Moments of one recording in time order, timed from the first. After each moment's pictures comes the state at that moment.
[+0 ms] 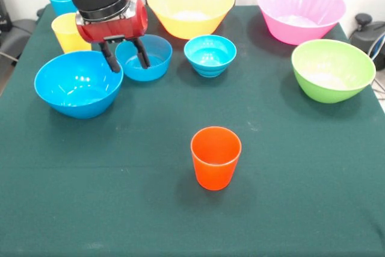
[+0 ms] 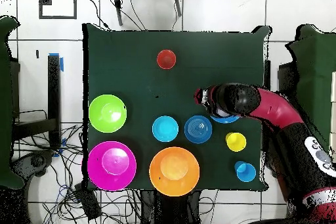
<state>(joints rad) -0.86 -0.51 0.52 1.58 -0.34 0.73 1.59</state>
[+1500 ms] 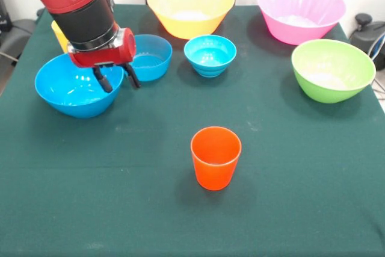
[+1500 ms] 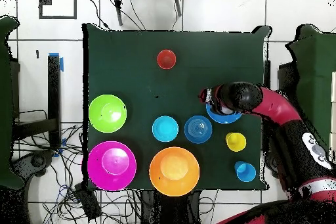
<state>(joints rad) -0.88 -0.39 0.54 1.46 -0.40 0.78 1.59</state>
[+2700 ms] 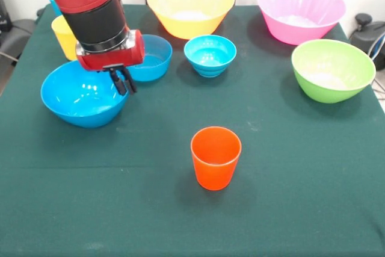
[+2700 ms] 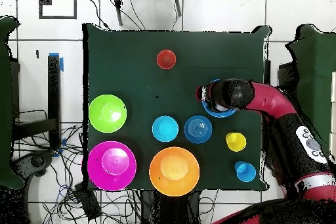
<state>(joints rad) -0.85 -0.40 0.57 1.46 -0.49 0.78 1.59</state>
